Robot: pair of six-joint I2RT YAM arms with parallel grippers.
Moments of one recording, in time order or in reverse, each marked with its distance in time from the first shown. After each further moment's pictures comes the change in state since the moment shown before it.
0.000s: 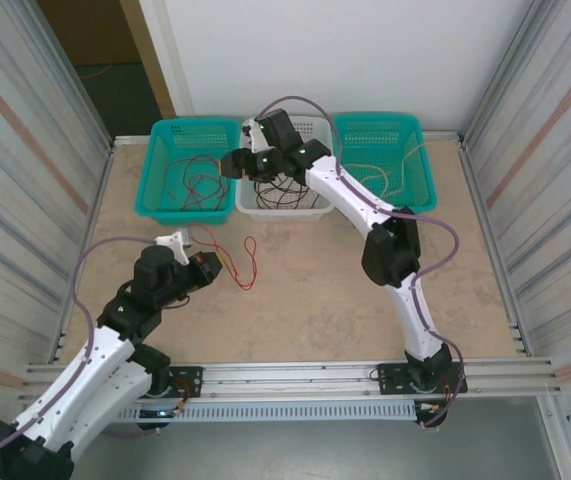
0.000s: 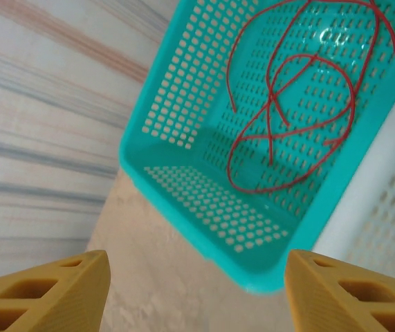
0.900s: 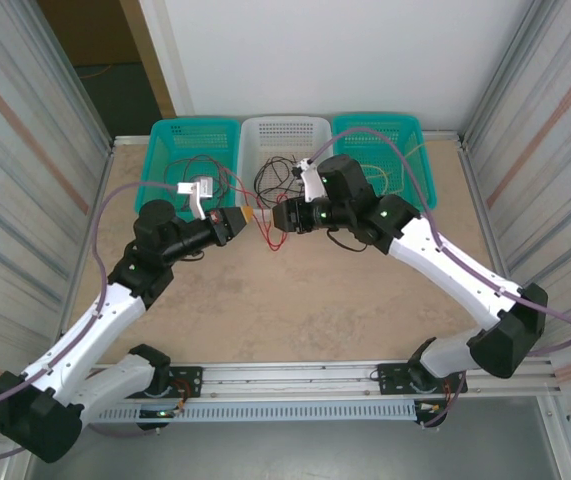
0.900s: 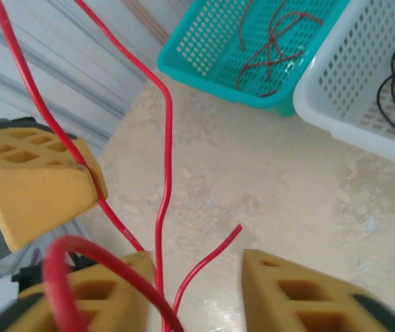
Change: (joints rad) left arm 0.000 0.290 0.262 0.349 0.308 0.075; right arm 0.097 -0.826 -0.793 0.045 0.183 -0.076
